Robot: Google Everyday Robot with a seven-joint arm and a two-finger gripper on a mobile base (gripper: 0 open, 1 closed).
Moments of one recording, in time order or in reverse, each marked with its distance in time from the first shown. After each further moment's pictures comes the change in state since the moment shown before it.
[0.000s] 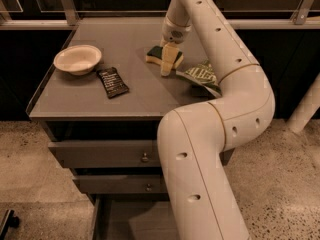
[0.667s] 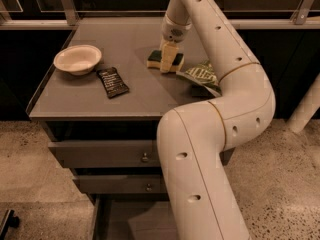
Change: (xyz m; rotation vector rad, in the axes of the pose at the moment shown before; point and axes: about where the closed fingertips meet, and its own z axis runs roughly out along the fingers) arm -0.003 0.006 -0.008 0.001 0.000 0.000
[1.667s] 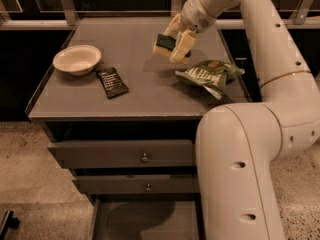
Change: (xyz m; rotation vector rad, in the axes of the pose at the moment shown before) arm -0.011 0.027 -0.078 0.032 -0.402 -0.176
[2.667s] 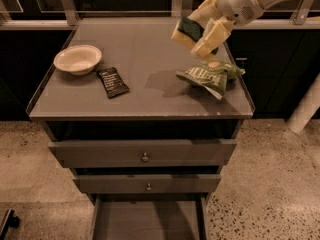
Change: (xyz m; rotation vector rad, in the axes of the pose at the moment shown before) arm -0.042 0.082 -0.120 0.170 -0.092 0.074
